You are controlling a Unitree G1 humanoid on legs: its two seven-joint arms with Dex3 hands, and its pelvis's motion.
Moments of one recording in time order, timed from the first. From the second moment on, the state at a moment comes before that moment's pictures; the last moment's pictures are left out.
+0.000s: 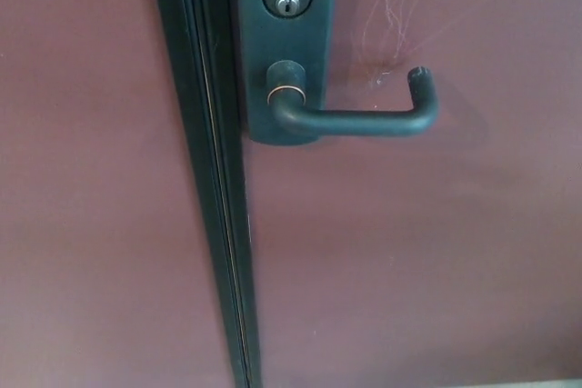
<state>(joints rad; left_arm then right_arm) -0.11 0.50 0.02 1.33 0.15 -0.19 -0.06 0.04 -0.25 -0.44 0.55 0.10 -0.29 -0.03</state>
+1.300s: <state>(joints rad) -0.12 0.52 0.02 1.34 0.15 -0.19 -0.06 -0.04 -0.74 -0.23 -0.75 0.25 0.16 0.18</state>
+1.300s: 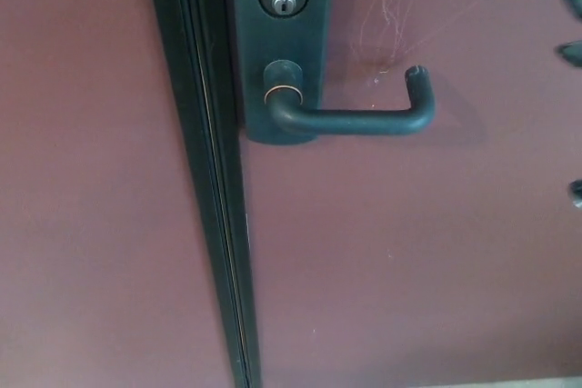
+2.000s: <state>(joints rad) -0.11 0.53 0.02 1.34 0.15 -0.19 -0.06 -0.27 -0.77 0.09 -0.88 0.16 0.51 0.20</state>
